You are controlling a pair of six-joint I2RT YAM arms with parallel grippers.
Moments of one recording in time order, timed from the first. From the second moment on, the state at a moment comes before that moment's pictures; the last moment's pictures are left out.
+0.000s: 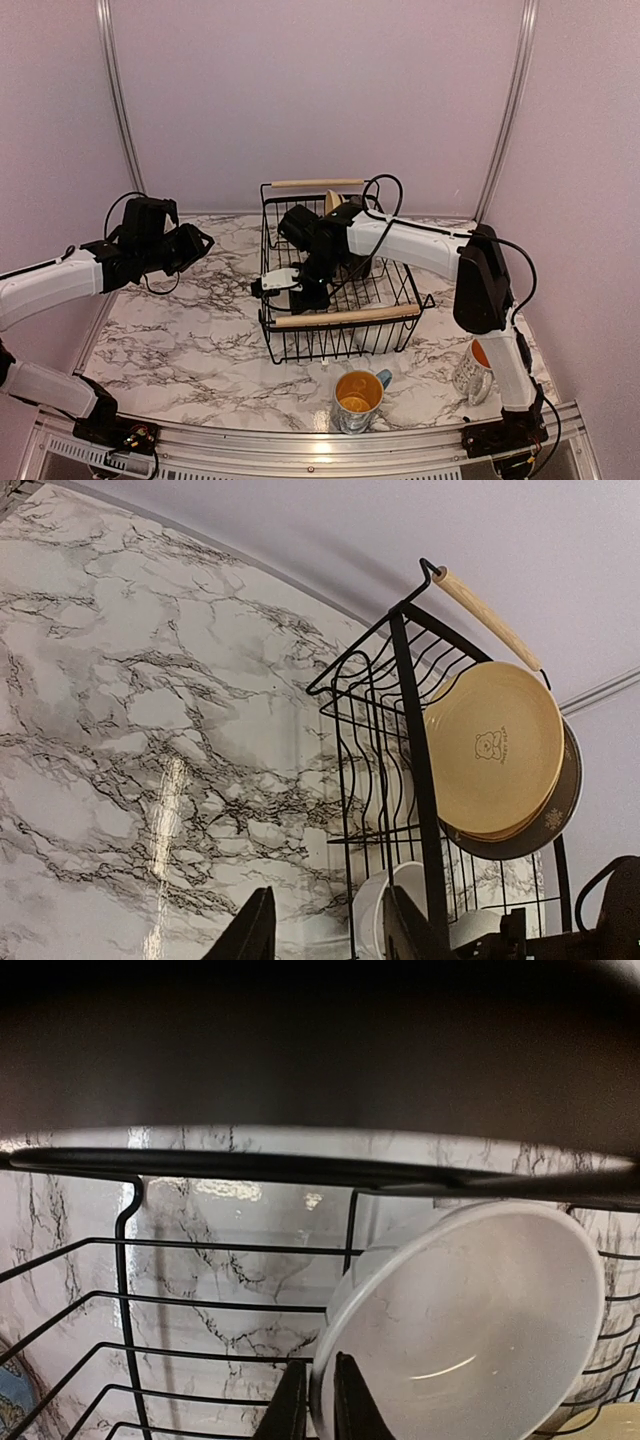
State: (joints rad) left arm -0.46 1.25 0.85 -0.10 -0.03 -0.80; right arm 0.92 2.30 2.10 -1.06 -0.22 -0.82
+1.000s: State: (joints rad) left arm -0.46 1.26 0.86 -0.11 -0.02 -0.82; right arm 0.69 2.14 1.99 -0.89 -0.76 -0.43
